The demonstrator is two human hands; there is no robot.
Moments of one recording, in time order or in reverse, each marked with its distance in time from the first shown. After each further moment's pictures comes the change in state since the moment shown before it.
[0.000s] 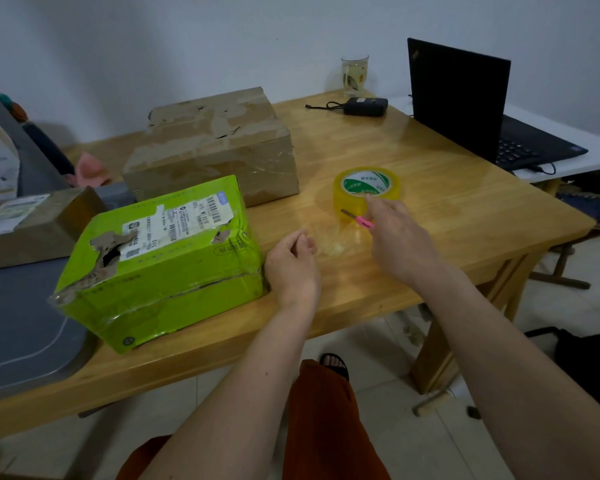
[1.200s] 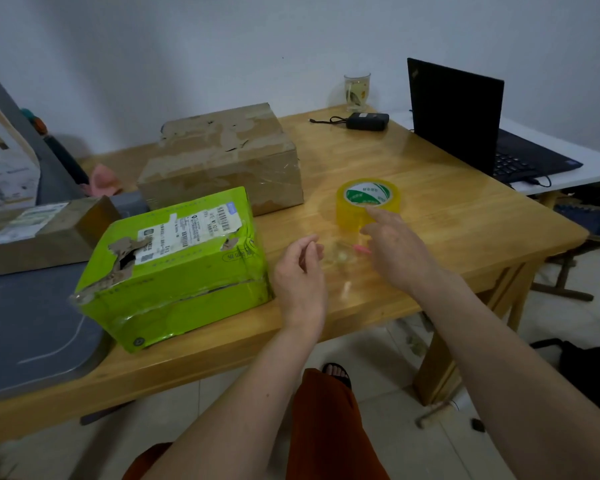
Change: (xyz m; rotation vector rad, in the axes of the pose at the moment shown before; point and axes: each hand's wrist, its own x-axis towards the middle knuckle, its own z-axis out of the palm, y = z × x) left_hand -0.023 0.008 -0.015 -0.050 -0.004 0.187; right_hand 0.003 0.001 0.003 -0.133 -0.014 -0.158
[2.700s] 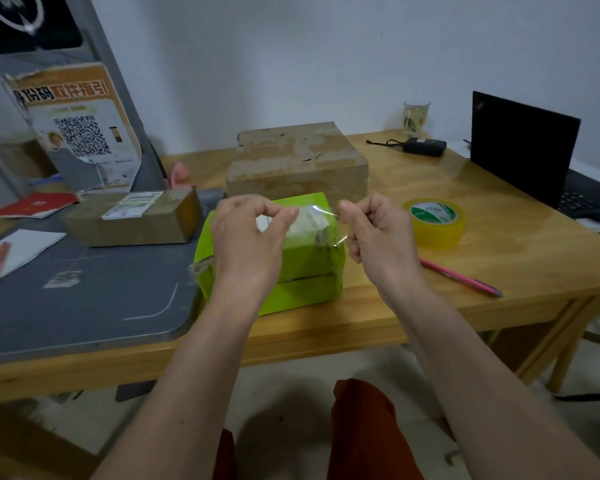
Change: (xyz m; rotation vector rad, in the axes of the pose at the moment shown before) left_hand 0.037 0.092 -0.170 0.324 0.001 0.121; right_hand -0.025 -0.160 -0.042 1.237 0.252 0.040
